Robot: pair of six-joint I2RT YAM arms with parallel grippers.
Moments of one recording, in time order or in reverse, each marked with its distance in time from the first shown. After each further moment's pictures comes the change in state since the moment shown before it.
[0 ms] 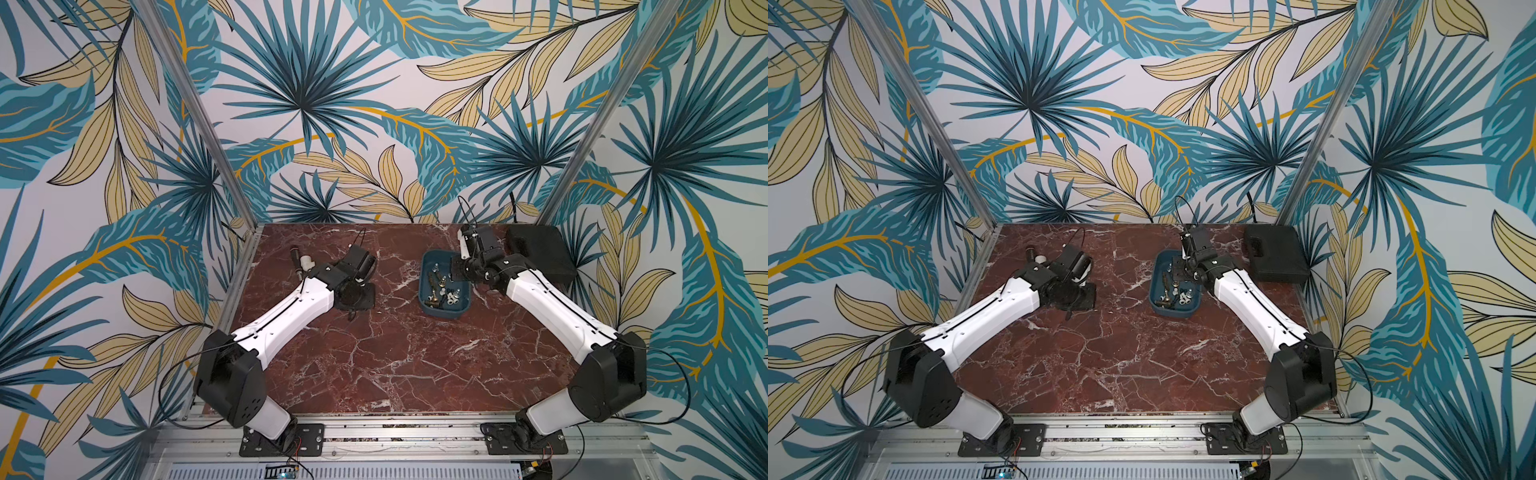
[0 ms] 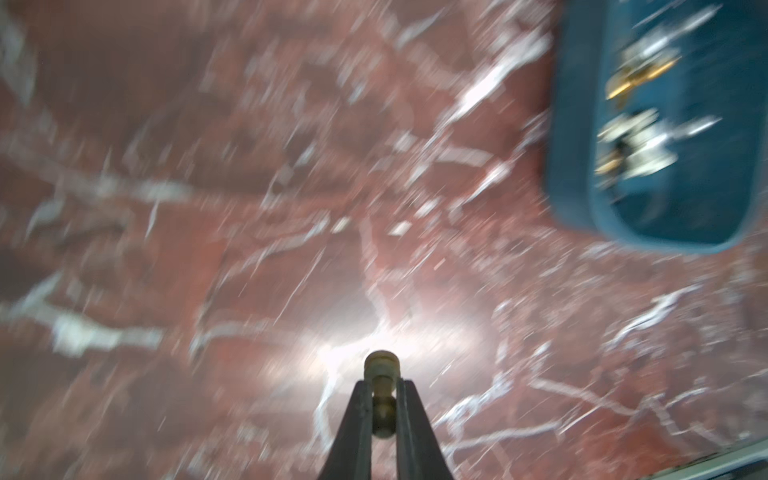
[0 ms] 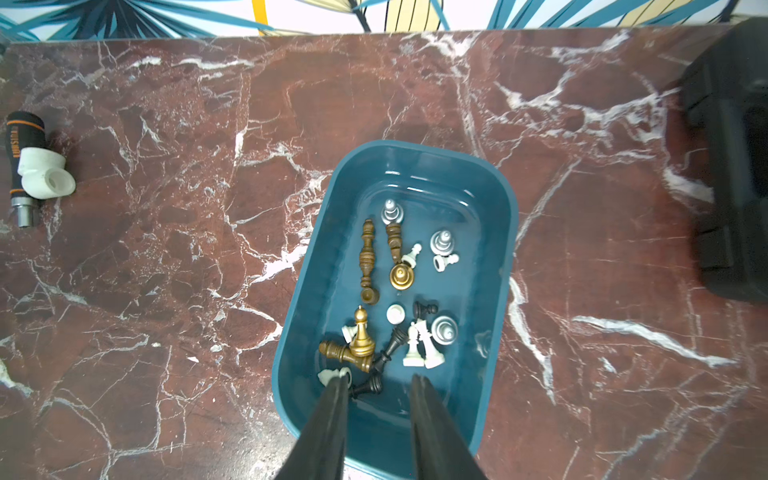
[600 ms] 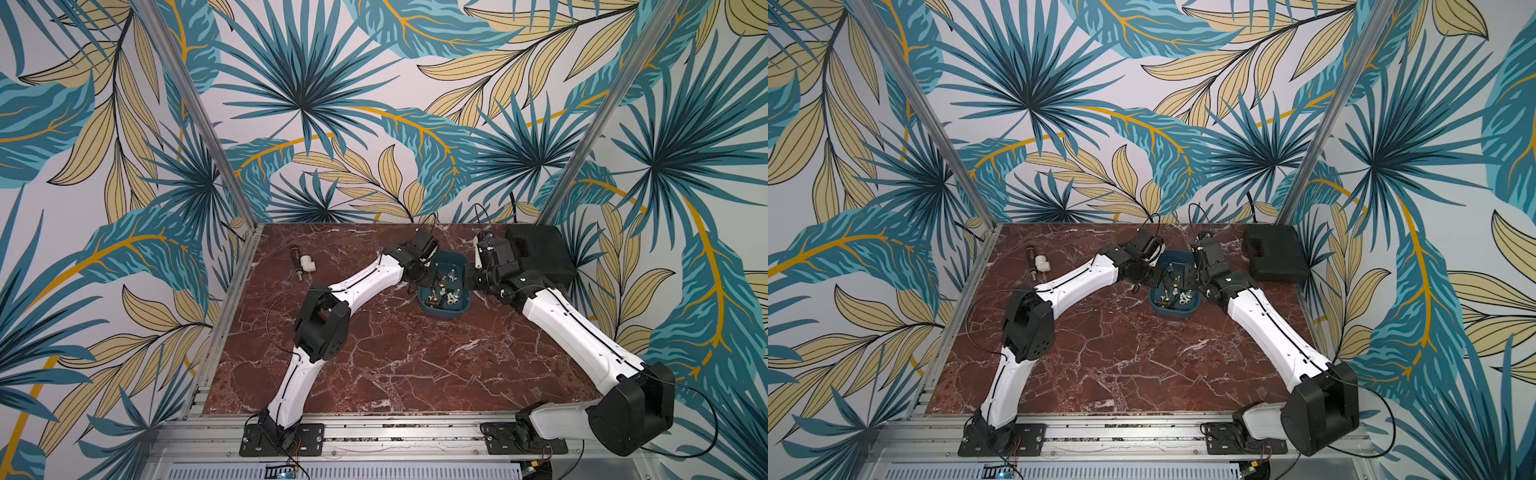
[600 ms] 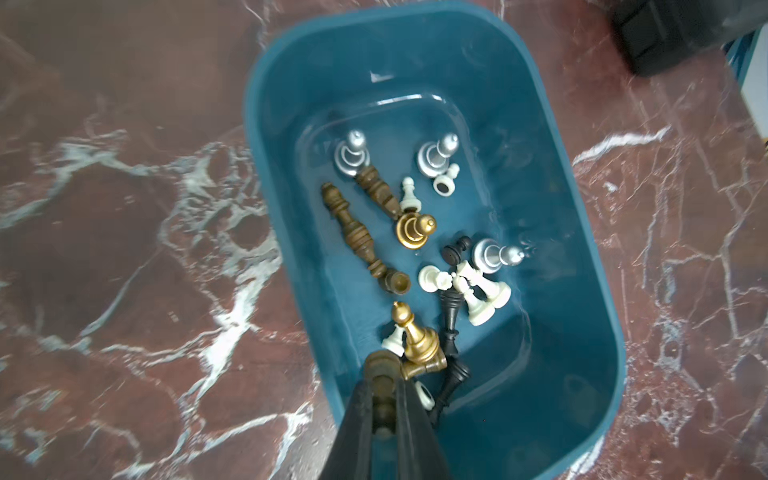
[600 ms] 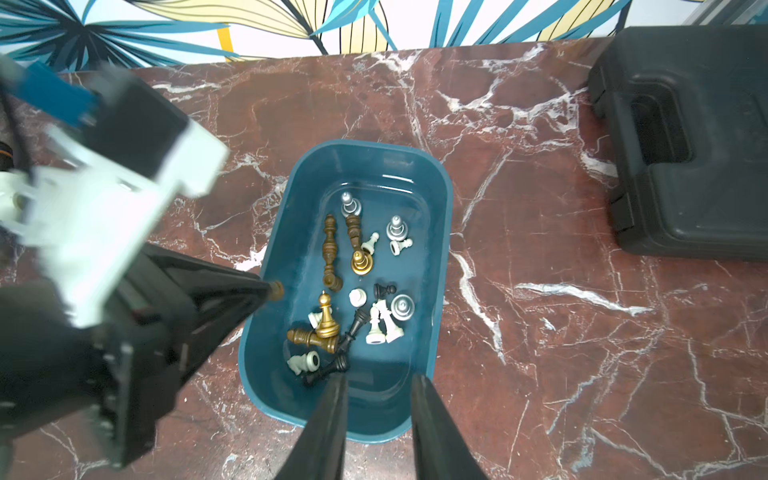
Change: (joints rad) left arm -0.154 0.639 0.610 0.134 0.063 0.201; right arm -0.015 -0.163 -0.150 0.032 0.086 0.026
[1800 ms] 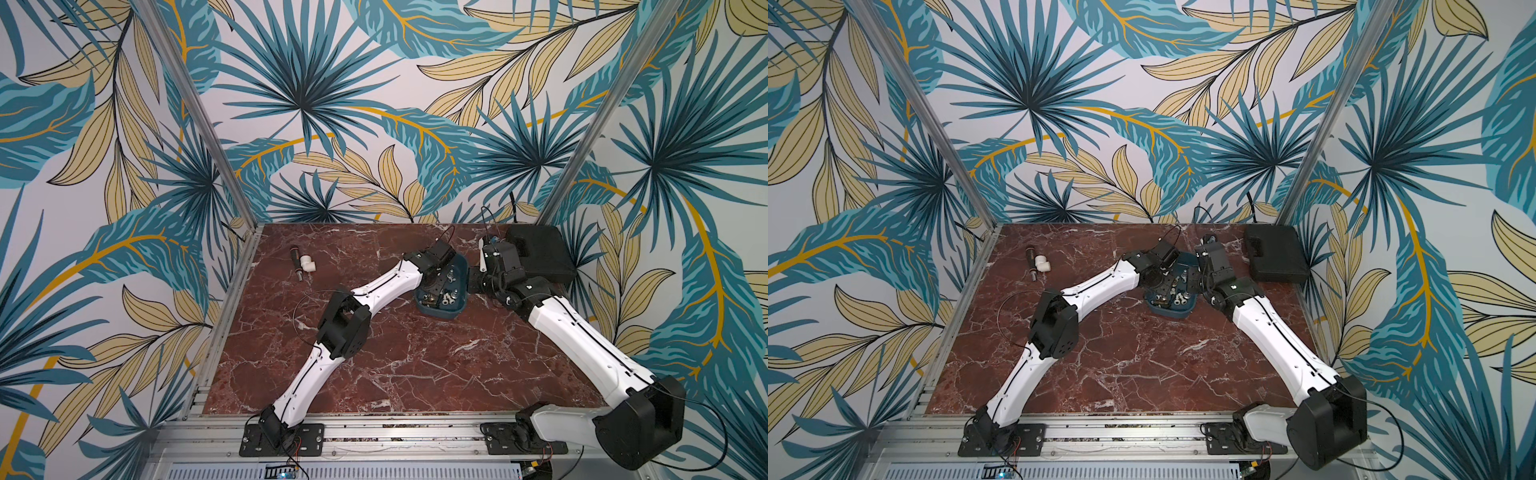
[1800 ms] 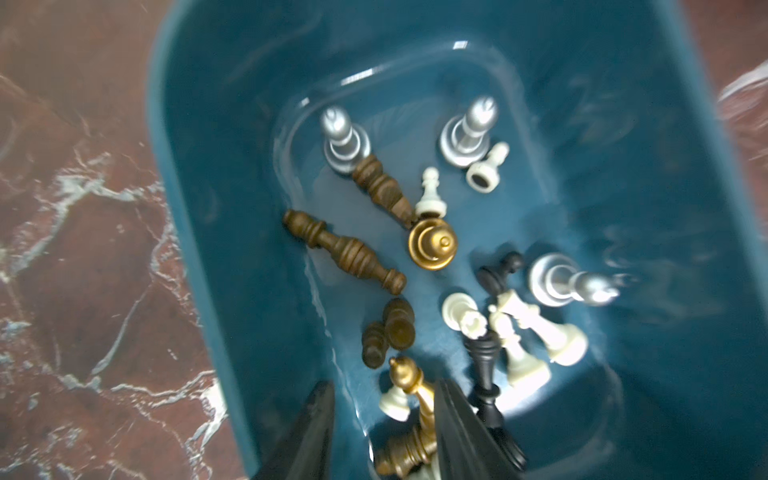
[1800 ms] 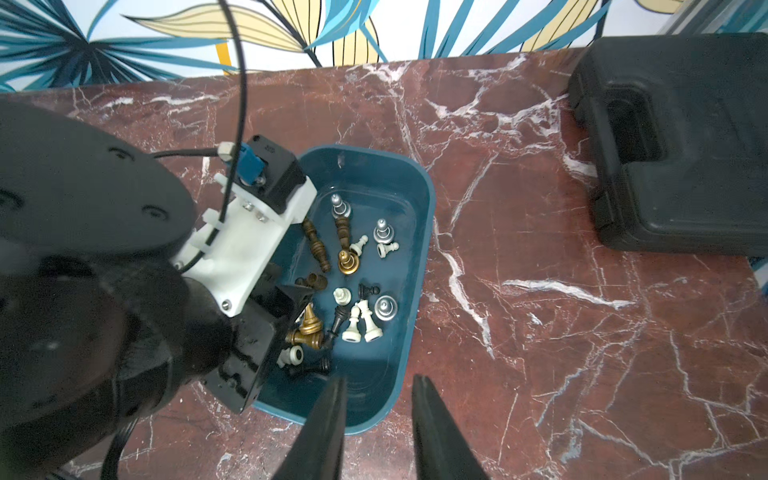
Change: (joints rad) left arm -0.062 0.168 0.238 -0.145 -0.197 0.078; right arm -0.003 -0.088 -0.052 0.015 0.026 0.000
